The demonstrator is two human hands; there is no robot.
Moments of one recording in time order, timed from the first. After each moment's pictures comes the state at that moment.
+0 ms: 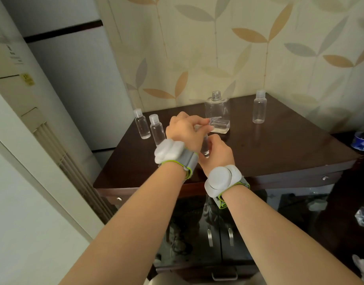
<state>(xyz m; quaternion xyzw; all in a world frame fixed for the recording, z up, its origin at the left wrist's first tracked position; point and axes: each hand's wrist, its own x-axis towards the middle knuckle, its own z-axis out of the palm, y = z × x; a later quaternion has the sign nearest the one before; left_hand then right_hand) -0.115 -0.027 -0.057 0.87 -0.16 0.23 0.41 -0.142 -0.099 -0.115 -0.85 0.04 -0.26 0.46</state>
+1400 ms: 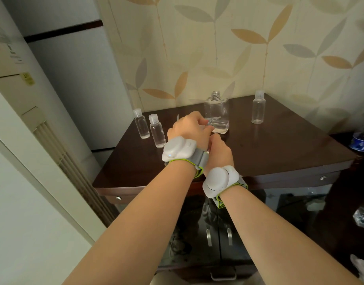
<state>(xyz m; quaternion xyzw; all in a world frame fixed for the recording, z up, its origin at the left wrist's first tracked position) -0.118 -0.034 -0.055 0.90 -0.12 0.24 0.35 -0.143 -0.099 -0.112 -0.86 0.06 -0.24 0.46</state>
